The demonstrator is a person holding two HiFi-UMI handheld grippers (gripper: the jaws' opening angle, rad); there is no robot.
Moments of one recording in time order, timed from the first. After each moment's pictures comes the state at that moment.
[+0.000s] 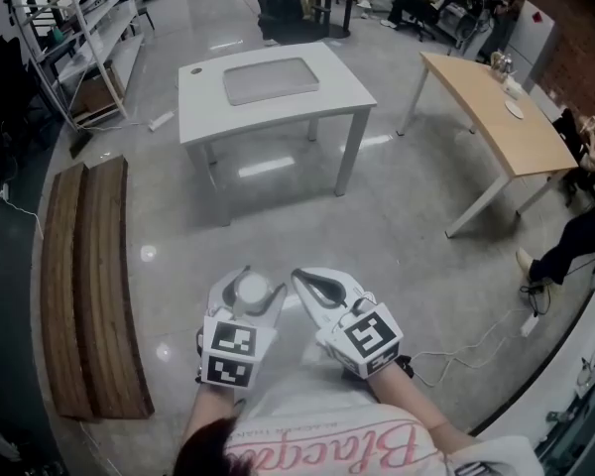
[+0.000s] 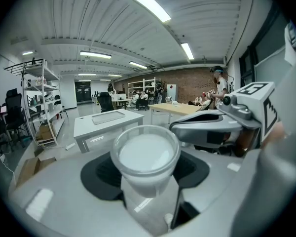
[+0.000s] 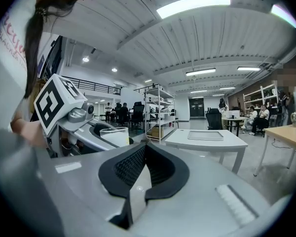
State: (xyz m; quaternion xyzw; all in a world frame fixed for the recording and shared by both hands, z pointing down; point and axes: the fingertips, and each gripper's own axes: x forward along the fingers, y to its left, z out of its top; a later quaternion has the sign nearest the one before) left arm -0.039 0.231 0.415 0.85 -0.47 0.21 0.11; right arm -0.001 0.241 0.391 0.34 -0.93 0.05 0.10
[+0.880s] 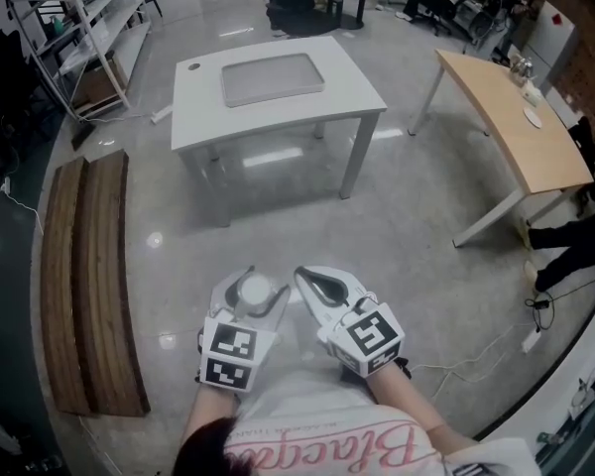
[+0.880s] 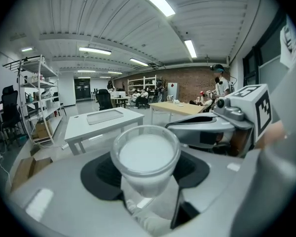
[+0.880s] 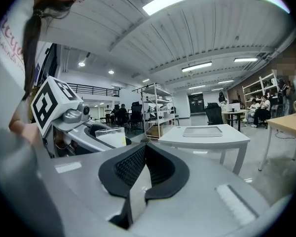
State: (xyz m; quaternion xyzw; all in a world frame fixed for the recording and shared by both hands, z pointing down) left arm -0.020 0.179 0.427 0.85 -0.47 0.21 0.13; right arm 0.018 0.178 0.409 0.34 -0.93 0.09 0.09
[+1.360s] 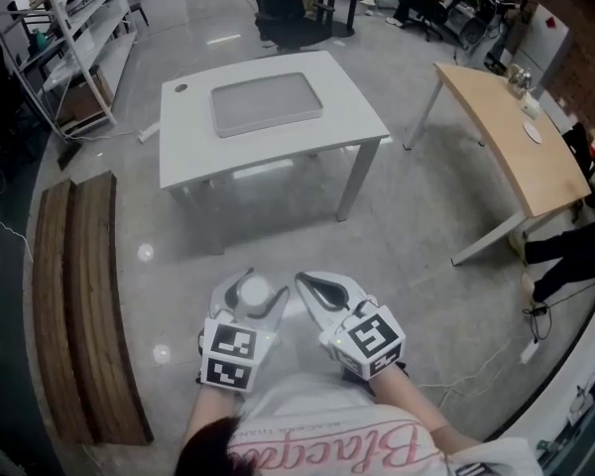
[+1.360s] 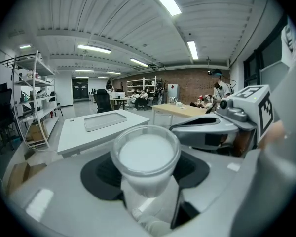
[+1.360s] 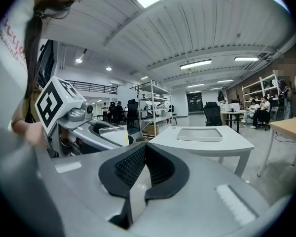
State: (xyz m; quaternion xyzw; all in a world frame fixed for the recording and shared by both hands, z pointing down) left arm -0.028 0.087 0.428 0.85 -0.46 0.21 0.13; right arm 0.013 0.092 0.411 0.35 -0.93 0.08 0.10
